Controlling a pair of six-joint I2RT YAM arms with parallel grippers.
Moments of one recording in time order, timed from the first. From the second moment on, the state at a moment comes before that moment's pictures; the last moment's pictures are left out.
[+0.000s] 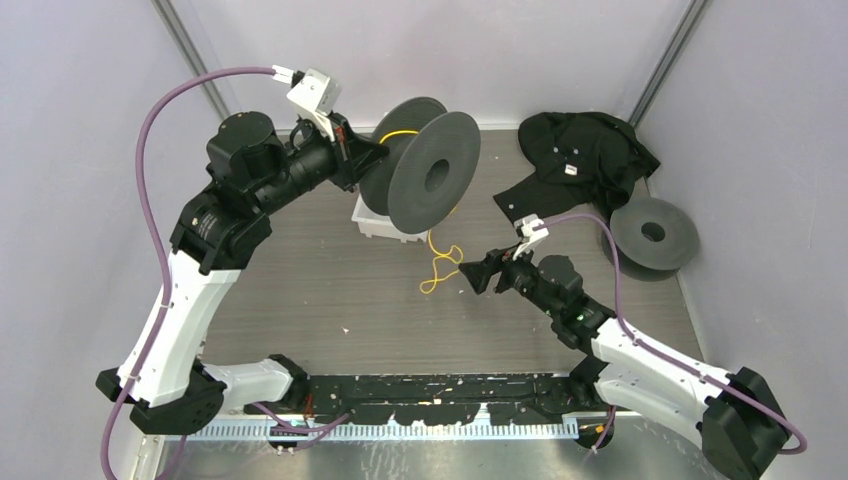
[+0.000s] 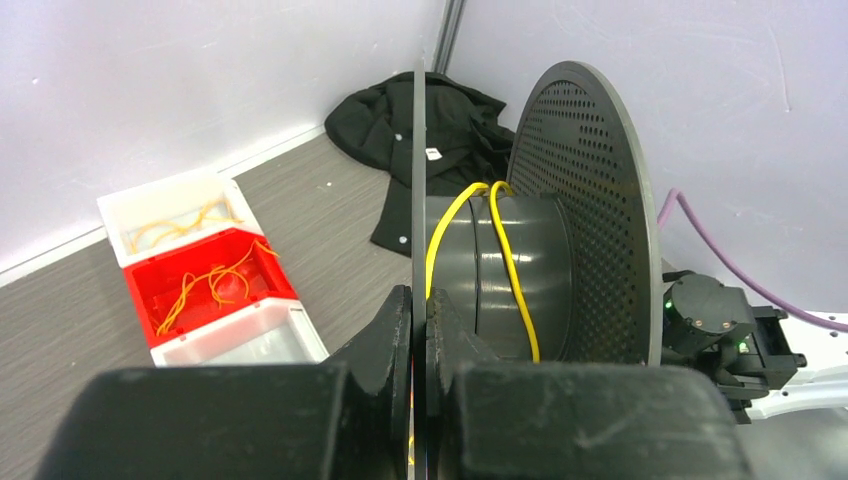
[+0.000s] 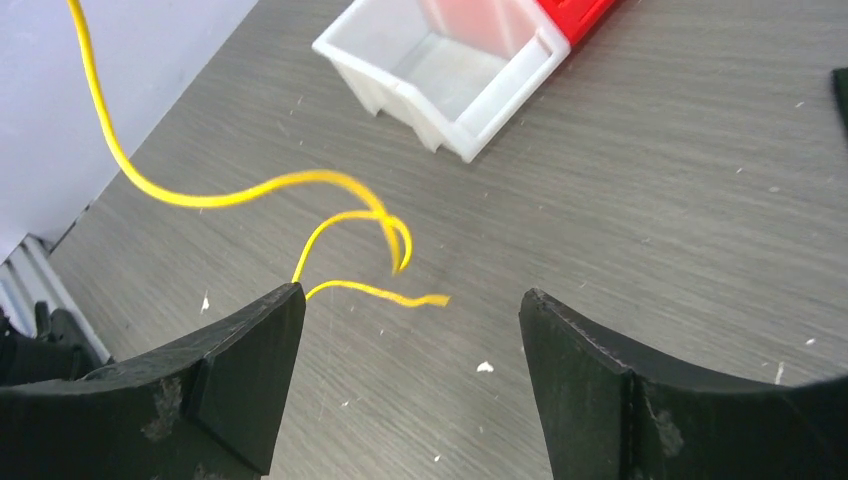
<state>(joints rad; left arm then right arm) -0.60 1.19 1.78 -0.65 0.19 -0.17 0.69 0.84 0.34 0.35 0.00 0.40</state>
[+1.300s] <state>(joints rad) -0.60 1.19 1.78 -0.63 0.19 -0.19 0.75 1.48 0.50 0.86 0.09 0.57</state>
